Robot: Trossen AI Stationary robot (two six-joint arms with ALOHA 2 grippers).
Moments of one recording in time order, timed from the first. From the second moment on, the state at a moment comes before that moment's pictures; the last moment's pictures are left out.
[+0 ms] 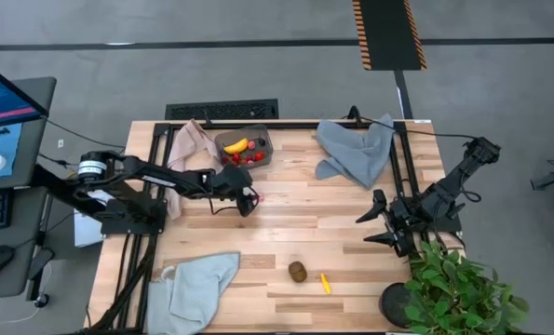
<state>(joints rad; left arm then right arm) 0.15 1.52 0.63 0.12 -0.16 -0.31 0.73 0.28 0.16 0.00 0.43 0.23</state>
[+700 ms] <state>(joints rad) 0.14 1.74 0.65 0.30 -0.12 -0.26 0.73 0.28 0.11 0.04 0.45 0.24</state>
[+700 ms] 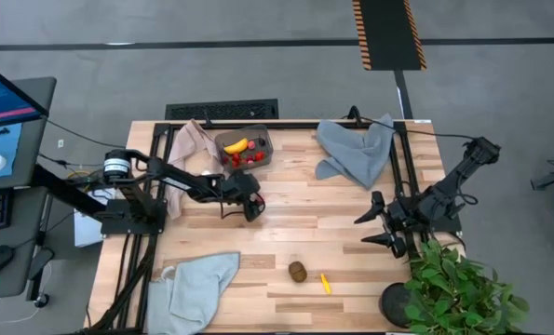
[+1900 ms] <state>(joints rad) 0.18 1.71 0.92 0.16 -0.18 -0.09 0.73 0.28 0.09 0.06 0.45 0.26</state>
